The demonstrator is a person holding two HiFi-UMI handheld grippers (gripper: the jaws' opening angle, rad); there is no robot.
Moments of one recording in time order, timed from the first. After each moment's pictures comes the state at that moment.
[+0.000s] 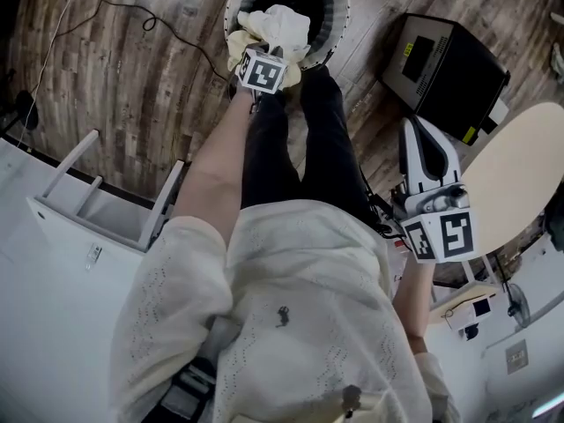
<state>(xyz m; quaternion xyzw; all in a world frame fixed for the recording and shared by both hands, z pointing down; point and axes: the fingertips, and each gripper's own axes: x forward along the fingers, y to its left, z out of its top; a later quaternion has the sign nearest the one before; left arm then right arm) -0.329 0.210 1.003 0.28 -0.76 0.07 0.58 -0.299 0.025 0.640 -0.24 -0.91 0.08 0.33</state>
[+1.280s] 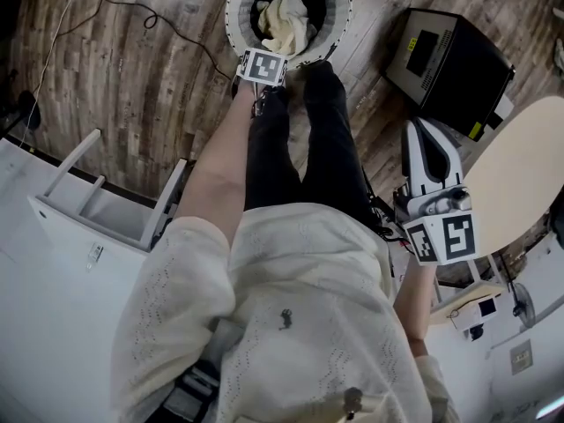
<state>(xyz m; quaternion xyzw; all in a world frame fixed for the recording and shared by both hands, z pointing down) -0.274 0.222 1.028 0.24 -0.71 0.03 0.66 -0.264 0.021 0.650 -0.23 -0.91 0.09 0.34</state>
